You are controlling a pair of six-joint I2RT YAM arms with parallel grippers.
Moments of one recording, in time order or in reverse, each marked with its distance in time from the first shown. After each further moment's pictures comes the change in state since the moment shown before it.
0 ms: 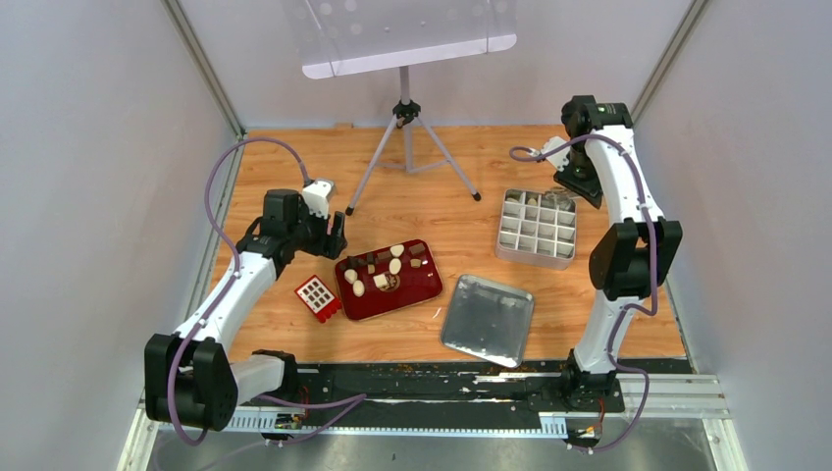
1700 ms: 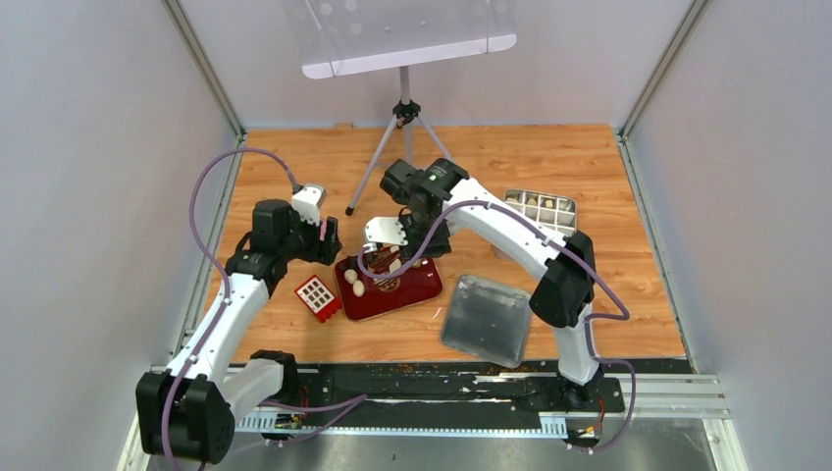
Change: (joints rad) left arm 0.014 -0.154 -0.066 -0.001 -0.018 -0.021; right arm 0.827 0.064 0.018 0.082 -0.365 -0.138
